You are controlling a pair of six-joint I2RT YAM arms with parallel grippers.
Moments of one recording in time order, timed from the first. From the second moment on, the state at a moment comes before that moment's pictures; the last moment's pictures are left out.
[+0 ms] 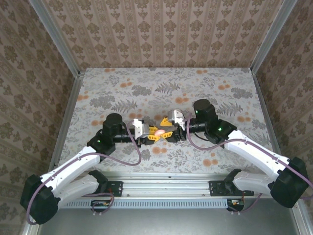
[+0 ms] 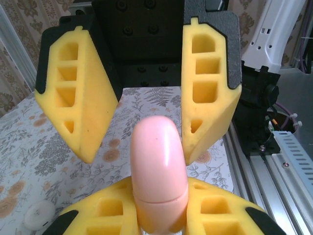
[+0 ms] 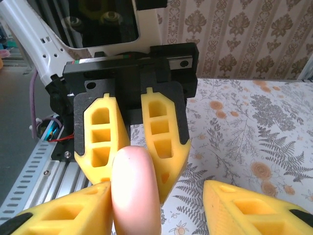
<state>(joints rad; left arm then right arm) -0.71 0.93 0.57 0.12 0.83 0.31 0.64 1.15 0.87 -0.11 -0.76 -0.36</state>
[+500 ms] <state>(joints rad) -0.71 0.94 0.57 0.10 0.84 0.33 0.58 1.15 0.88 -0.04 -0.76 -0.29</state>
